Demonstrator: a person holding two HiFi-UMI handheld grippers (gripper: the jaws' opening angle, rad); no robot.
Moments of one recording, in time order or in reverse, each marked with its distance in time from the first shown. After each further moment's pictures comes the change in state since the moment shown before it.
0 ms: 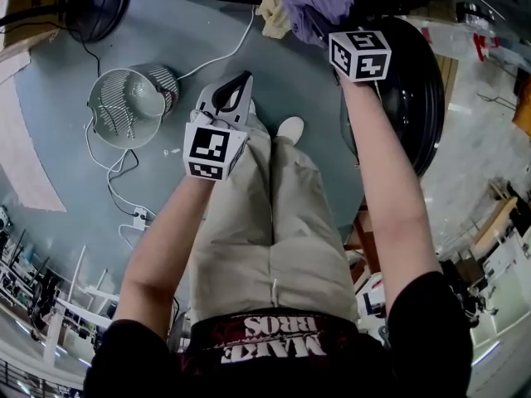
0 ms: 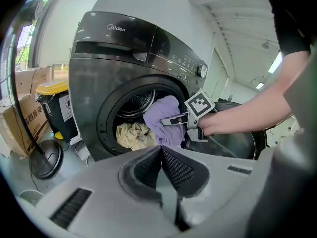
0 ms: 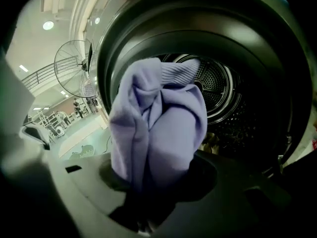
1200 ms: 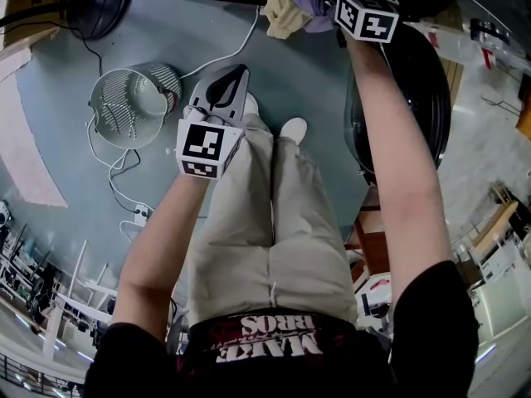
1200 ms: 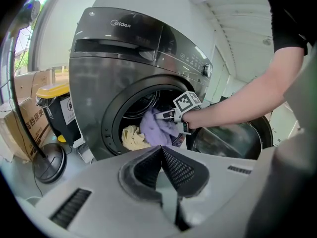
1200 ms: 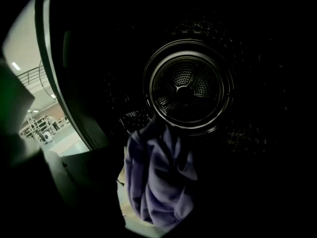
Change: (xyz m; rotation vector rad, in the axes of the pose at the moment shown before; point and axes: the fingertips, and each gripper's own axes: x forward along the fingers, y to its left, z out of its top) left arm 0.011 0.026 0.015 0.025 -0.014 0.027; right arm 0.063 -0.068 0.042 0.039 -0.085 -0.102
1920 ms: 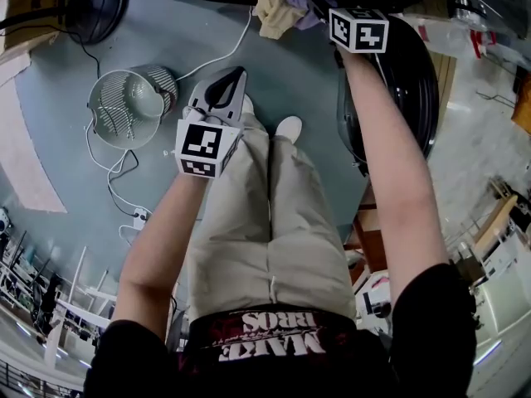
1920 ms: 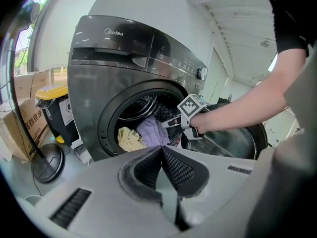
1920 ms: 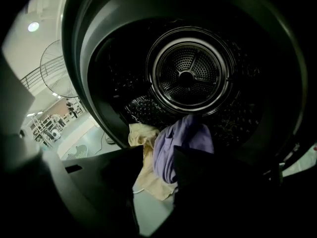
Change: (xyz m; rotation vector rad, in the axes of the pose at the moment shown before) left arm -0.014 -0.021 0.004 0.001 -0.013 -0.018; right arm -0.047 0.019 -0.041 0.023 0.177 0.044
